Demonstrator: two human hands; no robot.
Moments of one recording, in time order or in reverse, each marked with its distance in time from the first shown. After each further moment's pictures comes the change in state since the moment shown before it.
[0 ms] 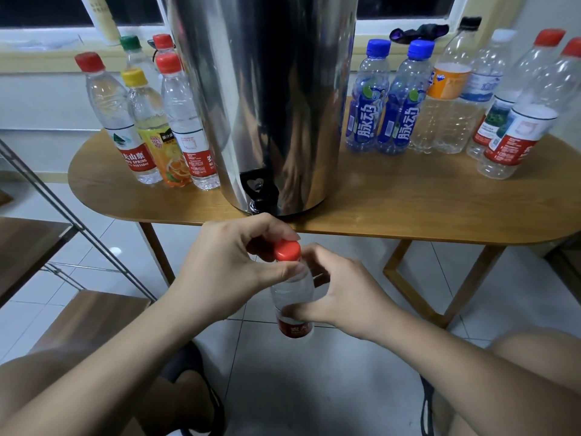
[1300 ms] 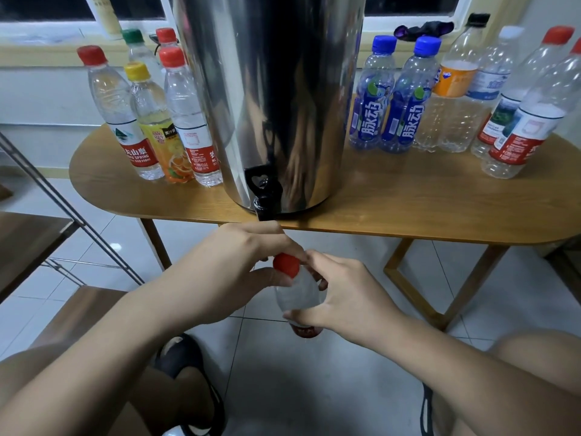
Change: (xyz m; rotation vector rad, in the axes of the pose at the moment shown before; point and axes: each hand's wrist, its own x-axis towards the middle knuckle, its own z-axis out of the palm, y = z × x) left_hand 0.007 -0.015 -0.011 0.338 -0.299 0.214; right_hand -0.001 0.008 0.010 -0.207 0.034 -0.074
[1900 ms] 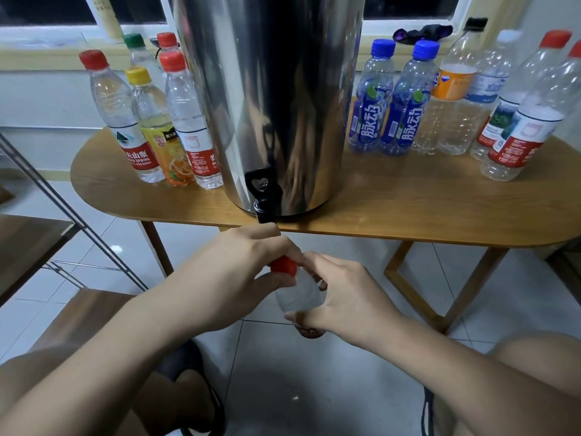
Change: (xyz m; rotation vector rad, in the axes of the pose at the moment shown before) left_hand -0.004 0.007 -0.001 0.052 0.055 0.022; right_hand 0.001 -0.003 -0.002 -0.017 -0.006 0.013
